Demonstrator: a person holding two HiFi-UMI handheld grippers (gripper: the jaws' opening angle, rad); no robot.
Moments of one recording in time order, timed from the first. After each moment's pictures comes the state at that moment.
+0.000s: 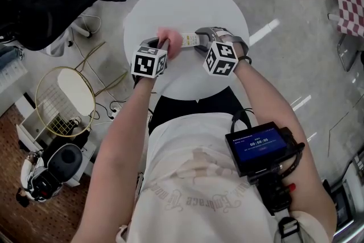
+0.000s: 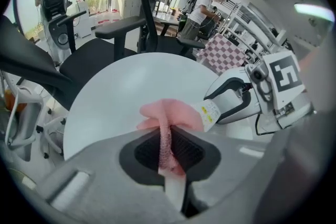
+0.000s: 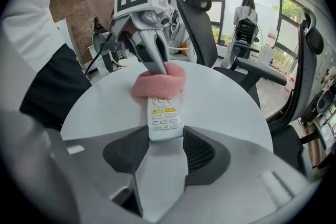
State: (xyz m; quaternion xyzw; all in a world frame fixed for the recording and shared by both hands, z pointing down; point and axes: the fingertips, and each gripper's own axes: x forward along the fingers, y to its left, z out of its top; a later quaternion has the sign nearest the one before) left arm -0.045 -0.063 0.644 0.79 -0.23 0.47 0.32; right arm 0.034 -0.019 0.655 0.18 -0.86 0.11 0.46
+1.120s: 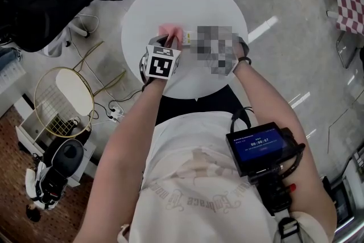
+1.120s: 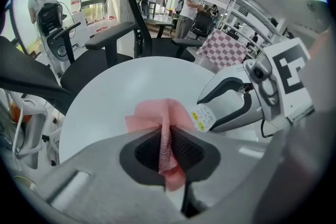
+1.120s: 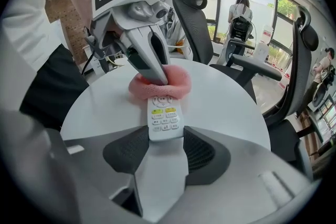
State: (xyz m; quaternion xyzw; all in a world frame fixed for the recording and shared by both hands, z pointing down) left arm -0.003 -0.061 0.638 0.80 -0.24 0.48 0.26; right arm 0.044 -0.016 0.657 0.20 -0.85 0.12 0.47
